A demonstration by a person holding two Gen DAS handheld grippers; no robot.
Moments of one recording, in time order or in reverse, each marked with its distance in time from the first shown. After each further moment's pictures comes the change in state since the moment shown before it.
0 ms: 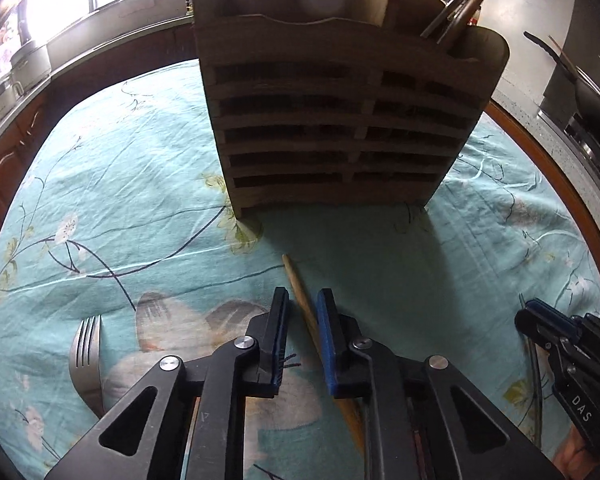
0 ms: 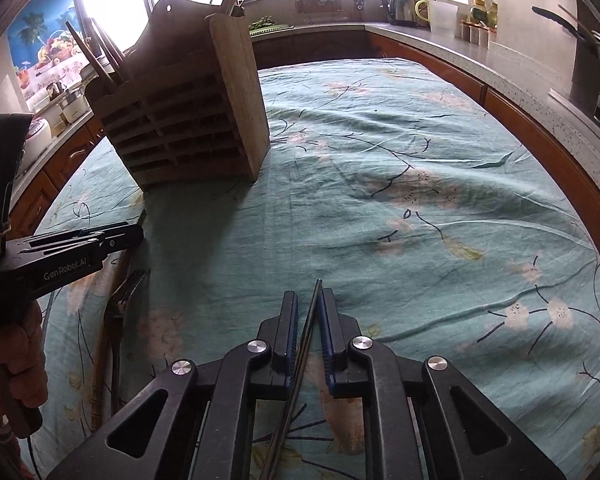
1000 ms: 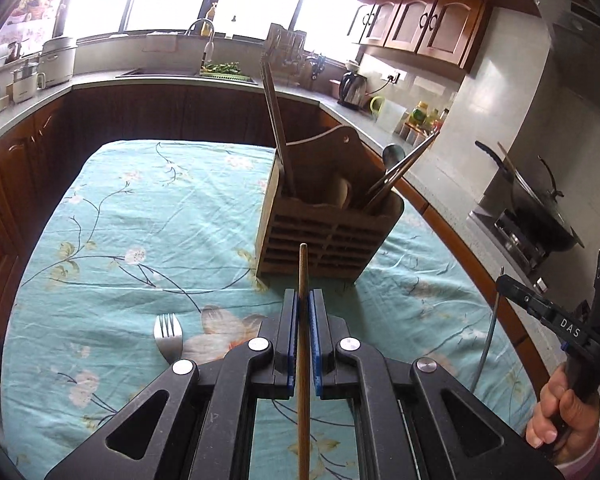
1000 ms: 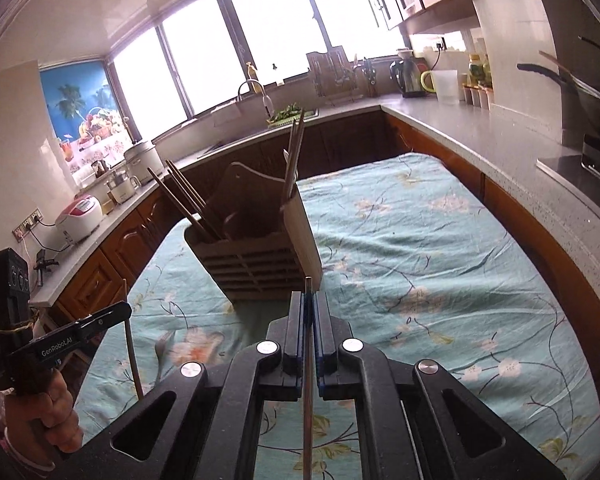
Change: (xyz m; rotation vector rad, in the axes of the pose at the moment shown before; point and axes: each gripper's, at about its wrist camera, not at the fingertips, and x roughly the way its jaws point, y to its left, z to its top) left arm -0.175 0.053 -0.052 -0.147 -0.304 -0.191; right arm -0.130 0.005 0.046 0.064 -0.309 0.166
